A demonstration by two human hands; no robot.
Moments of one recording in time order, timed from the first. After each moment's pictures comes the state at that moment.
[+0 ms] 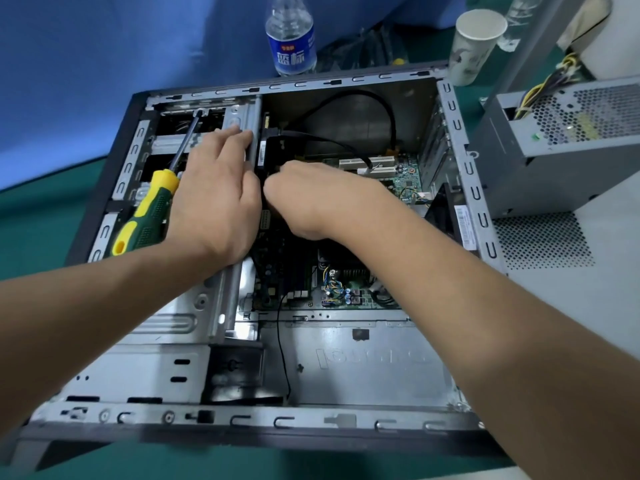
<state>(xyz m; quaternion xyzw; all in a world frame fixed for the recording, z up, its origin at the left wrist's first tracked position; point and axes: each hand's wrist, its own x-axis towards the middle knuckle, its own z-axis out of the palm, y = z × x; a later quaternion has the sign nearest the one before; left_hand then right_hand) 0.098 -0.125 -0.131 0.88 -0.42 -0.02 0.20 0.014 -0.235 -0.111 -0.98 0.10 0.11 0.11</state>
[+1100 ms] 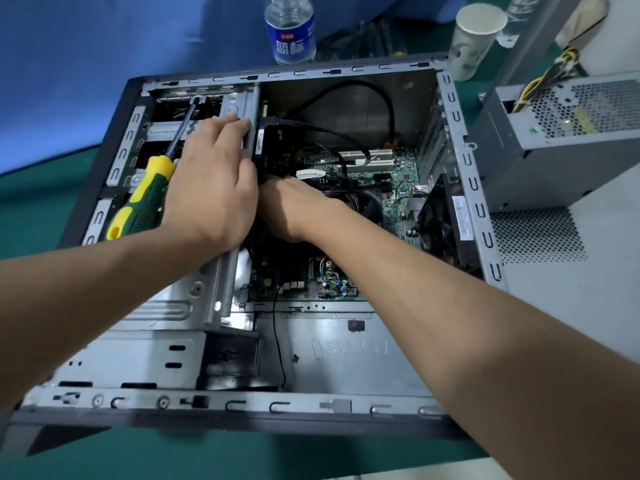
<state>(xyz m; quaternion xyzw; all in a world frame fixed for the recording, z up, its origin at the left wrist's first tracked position) 0.099 -0.124 -0.131 0.88 -0.42 -0.01 0.21 0.040 -0.226 -0.172 -0.98 0.05 0.07 0.16</state>
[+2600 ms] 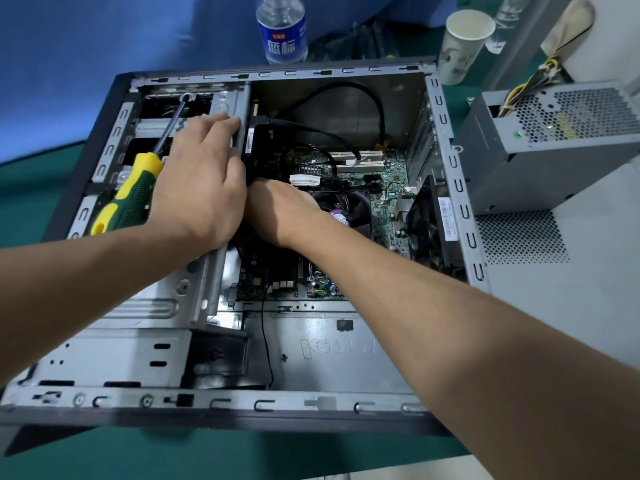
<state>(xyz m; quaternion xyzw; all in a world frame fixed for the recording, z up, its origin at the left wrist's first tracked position) 0.102 -0.124 -0.133 0.88 -0.42 -0.01 0.22 0.033 -0.217 -0.167 -0.95 0.14 0.06 0.28</state>
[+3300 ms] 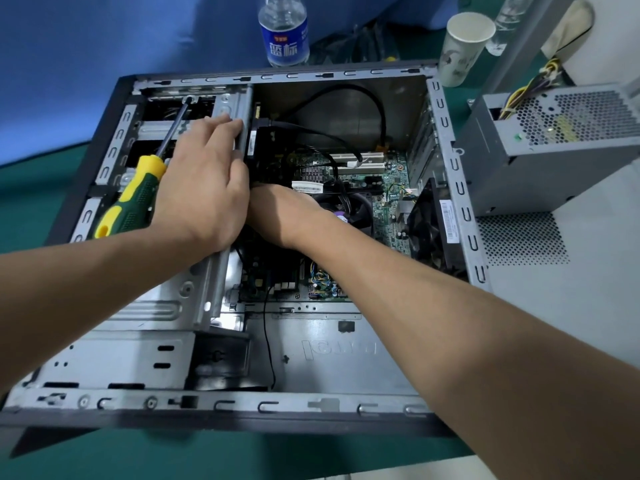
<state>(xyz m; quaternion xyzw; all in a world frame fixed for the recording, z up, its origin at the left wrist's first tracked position) 0.099 -0.124 -0.133 0.88 -0.42 -0.01 0.22 0.035 -0.219 -0.171 -0.95 0.12 0.08 0.29</state>
